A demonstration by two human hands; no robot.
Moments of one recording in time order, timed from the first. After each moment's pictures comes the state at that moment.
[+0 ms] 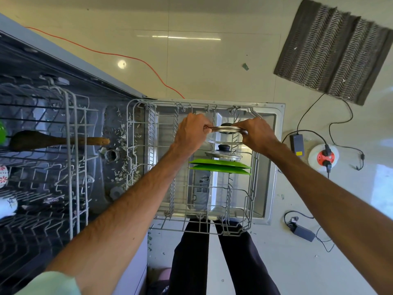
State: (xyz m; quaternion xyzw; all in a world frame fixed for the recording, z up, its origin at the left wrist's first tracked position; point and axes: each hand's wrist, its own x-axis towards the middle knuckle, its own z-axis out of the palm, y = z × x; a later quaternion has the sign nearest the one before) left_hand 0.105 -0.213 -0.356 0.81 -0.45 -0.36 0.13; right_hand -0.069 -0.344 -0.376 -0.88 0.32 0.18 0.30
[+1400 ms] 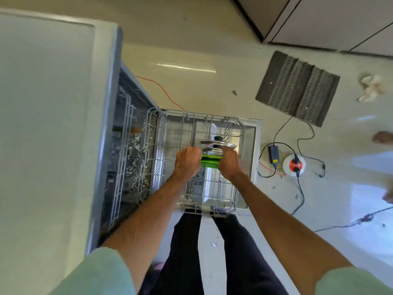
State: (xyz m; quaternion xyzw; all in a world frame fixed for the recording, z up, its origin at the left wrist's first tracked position) left_hand 0.045 -0.103 -0.201 0.84 -0.41 -0.34 0.02; right_hand -0.091 -0.196 -0.260 -0.79 0.48 0.14 0.35
